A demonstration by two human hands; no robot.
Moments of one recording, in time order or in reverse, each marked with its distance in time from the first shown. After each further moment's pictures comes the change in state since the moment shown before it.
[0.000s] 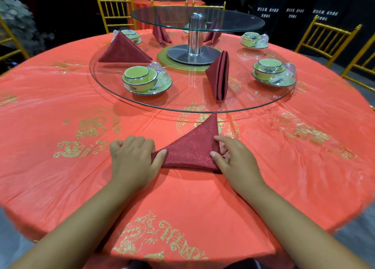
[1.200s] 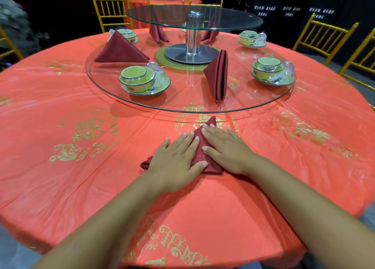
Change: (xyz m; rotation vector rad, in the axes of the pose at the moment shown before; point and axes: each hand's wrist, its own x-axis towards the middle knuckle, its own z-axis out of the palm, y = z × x) left_hand 0.024 0.054 0.021 -0.117 -0.459 0.297; right_hand 0.053 0.017 0.005 -0.421 -0.519 -0.201
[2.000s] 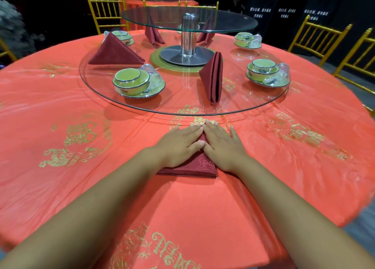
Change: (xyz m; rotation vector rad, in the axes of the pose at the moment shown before) left_hand 0.064 -0.016 -0.011 -0.185 -0.030 0.178; right_hand 0.020 0.012 0.016 -0.029 0.082 0.182
